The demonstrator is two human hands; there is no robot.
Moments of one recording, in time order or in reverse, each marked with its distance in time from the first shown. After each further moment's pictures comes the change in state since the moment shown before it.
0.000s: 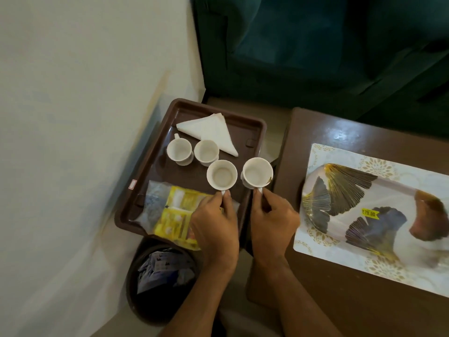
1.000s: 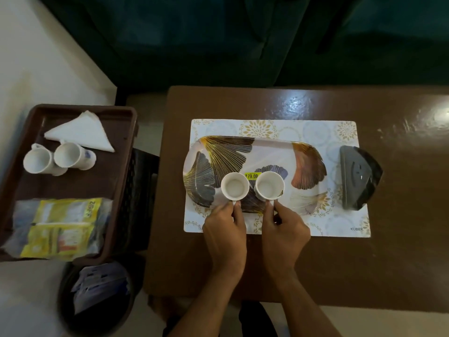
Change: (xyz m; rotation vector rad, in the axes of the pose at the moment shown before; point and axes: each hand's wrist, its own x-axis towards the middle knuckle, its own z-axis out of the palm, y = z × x) left_hand -0.195 0.129 0.167 0.065 -0.344 0.138; right_hand 0.035 0.221 -0.191 -0.142 0.165 0.294
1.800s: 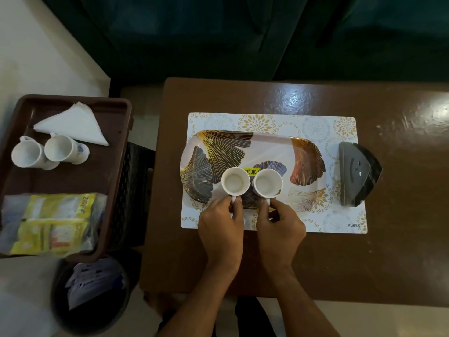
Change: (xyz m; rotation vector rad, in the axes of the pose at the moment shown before) left_hand 0.004 -0.012 0.007 0.016 -0.017 0.018; right_hand -0.003 0.007 0.007 0.030 0.014 -0.036
